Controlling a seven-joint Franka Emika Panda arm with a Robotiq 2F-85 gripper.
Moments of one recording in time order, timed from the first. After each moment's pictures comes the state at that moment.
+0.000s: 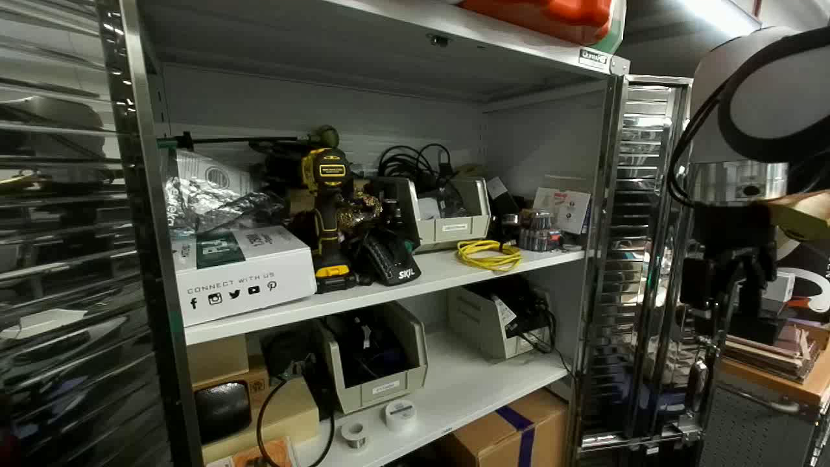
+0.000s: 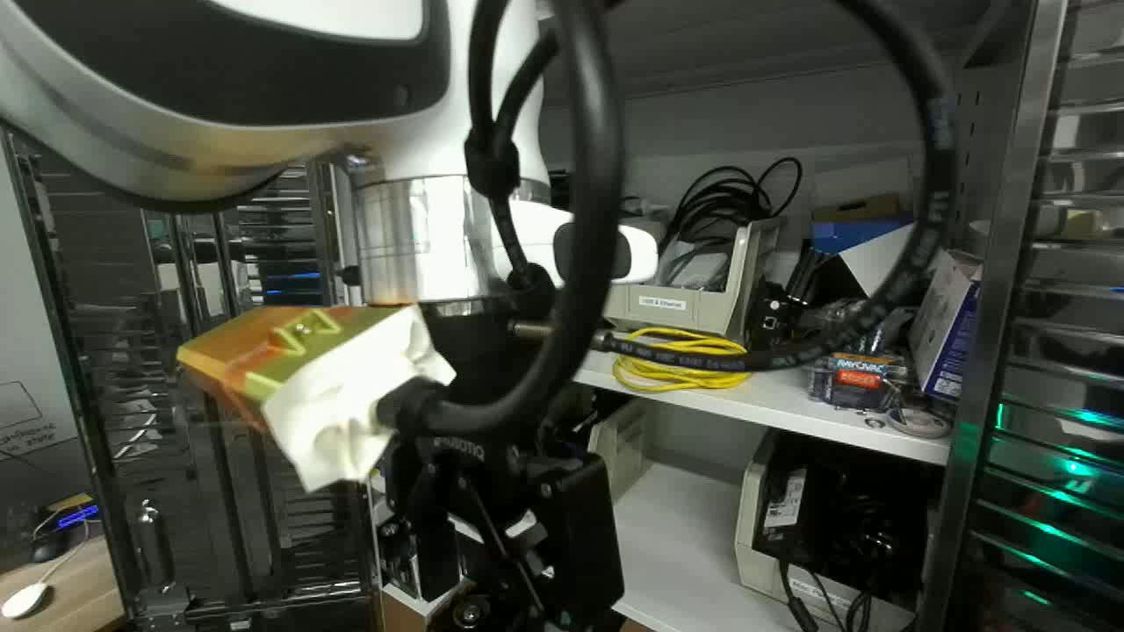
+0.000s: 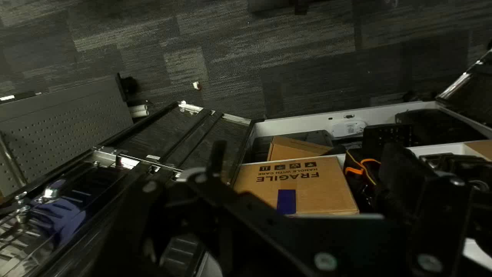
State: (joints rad) arm -0.15 -0.58 -0.07 -2.55 -0.21 1.93 -0.02
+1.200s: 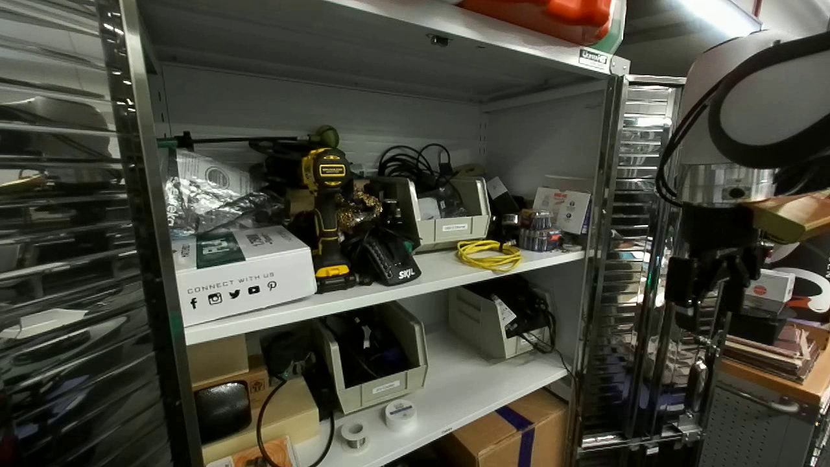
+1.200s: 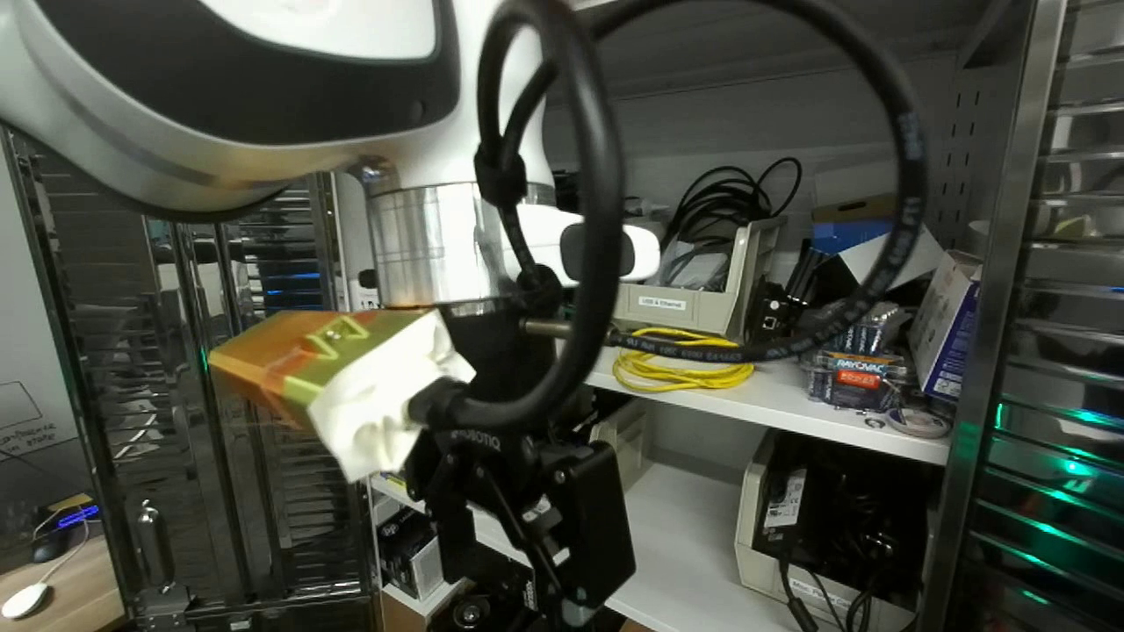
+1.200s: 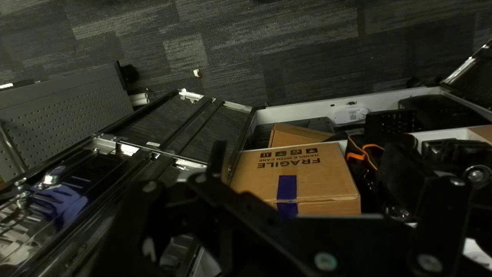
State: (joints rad) arm -0.15 -0.55 -0.06 -2.54 -0.21 1.99 0.00
